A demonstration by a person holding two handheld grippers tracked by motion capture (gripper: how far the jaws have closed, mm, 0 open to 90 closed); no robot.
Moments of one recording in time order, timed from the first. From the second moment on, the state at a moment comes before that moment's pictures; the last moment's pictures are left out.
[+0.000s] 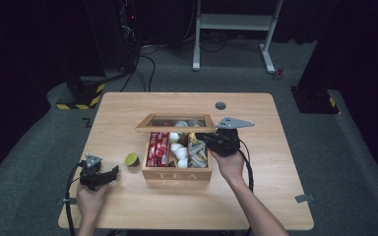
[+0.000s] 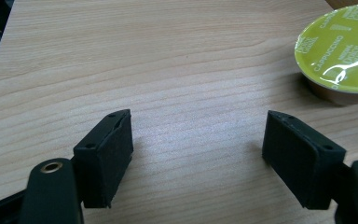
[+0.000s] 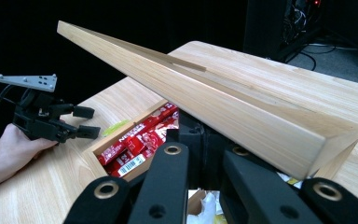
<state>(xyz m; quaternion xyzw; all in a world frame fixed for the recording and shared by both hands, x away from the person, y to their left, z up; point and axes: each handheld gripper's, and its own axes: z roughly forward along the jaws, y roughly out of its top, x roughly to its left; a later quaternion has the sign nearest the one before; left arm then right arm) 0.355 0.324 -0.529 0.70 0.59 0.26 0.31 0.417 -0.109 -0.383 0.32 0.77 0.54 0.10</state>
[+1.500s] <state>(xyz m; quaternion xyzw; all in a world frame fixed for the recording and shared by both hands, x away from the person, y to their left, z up) 0.354 0.324 -0.529 0.70 0.59 0.26 0.31 0.393 -0.110 -0.418 0.32 0.79 0.51 0.10</state>
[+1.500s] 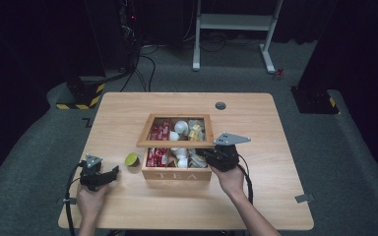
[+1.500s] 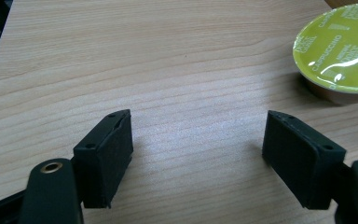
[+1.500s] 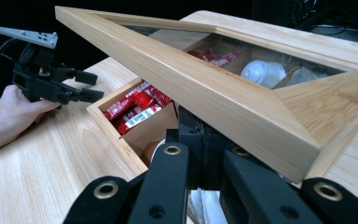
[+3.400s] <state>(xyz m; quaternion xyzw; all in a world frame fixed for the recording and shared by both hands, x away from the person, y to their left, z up) 0.354 0.323 -0.529 0.70 0.59 0.26 0.31 0.373 -0.112 -0.472 0.35 0.79 0.49 0.04</state>
